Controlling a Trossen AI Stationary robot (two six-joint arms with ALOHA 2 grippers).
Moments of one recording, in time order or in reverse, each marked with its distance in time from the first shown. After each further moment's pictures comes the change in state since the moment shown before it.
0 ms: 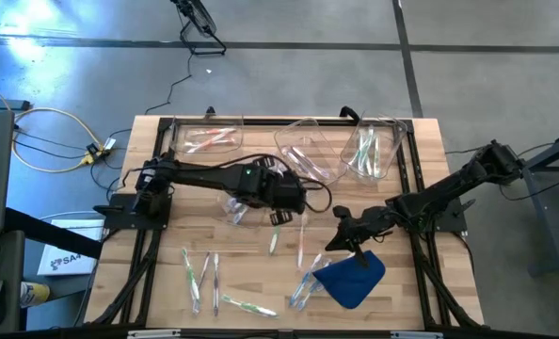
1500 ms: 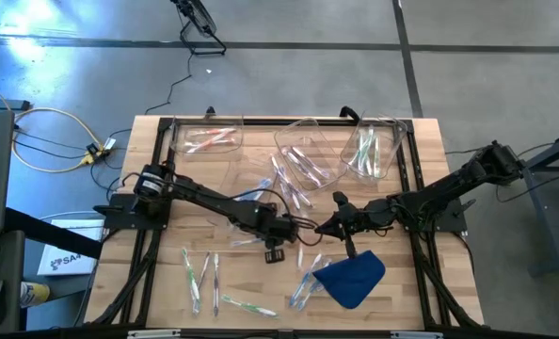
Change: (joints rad) left arm -0.077 0.006 -0.664 0.730 0.423 -0.003; right arm -0.040 0.006 0.000 0.213 0.210 0.005
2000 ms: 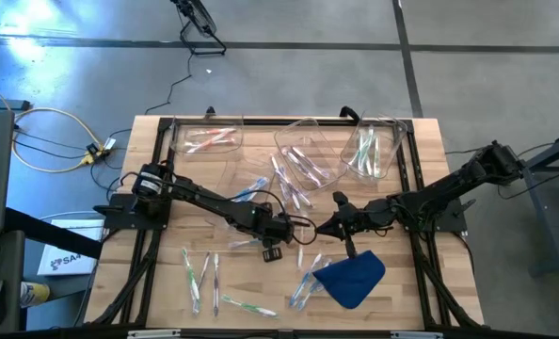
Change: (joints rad) left arm 0.000 -0.005 -0.091 0.063 -0.010 -0.058; right arm 0.000 0.000 0.000 -0.001 0.000 0.003
